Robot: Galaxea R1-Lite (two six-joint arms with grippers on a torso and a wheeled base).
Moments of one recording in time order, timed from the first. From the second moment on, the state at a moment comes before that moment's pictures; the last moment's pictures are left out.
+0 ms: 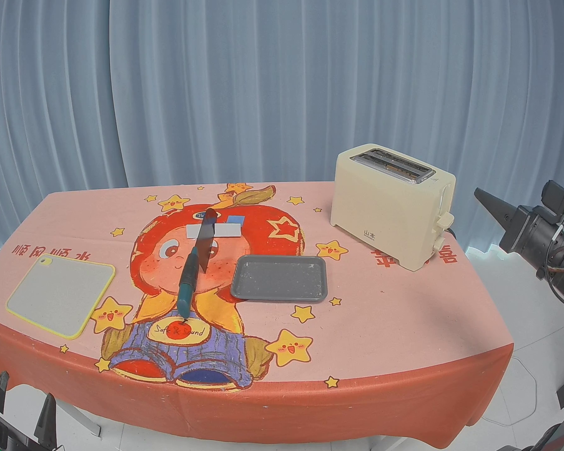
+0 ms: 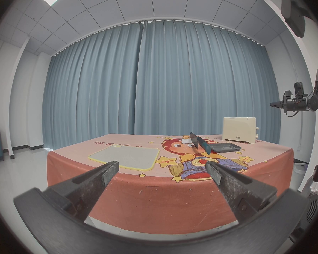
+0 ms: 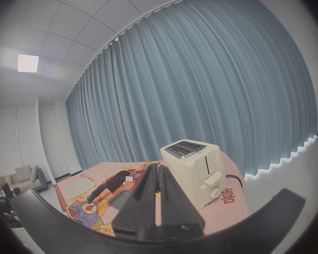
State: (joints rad) left arm 0.00 0.02 -0.02 -0.01 0.03 -0.01; right arm 0.29 1.41 -0.47 -0.95 0.12 0.30
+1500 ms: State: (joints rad) left arm 0.00 0.02 -0.02 -0.01 0.03 -0.01; right arm 0.30 1.41 -0.45 -0.94 0.12 0.30
